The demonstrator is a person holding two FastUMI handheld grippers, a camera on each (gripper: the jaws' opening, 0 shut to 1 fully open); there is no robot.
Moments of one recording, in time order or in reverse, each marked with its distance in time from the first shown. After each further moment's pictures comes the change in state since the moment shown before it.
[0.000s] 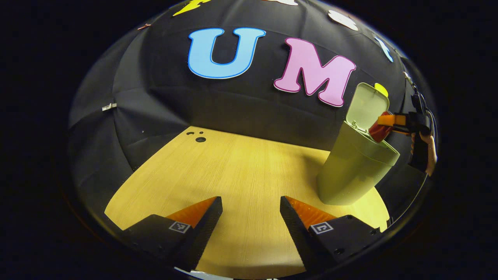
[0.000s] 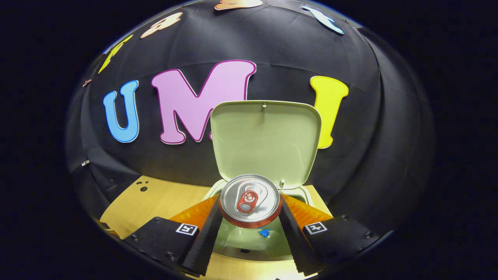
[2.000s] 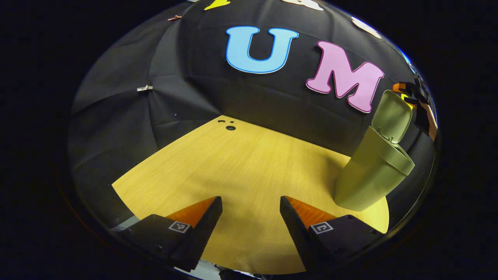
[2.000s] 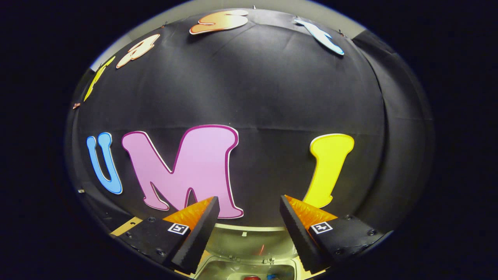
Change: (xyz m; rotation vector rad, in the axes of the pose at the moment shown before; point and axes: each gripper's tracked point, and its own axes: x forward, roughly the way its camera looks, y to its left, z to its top) left arm -0.029 0.014 -0.040 -0.151 -0.004 0.230; right arm 0.082 -0.028 0.177 0.071 -0.282 -0.030
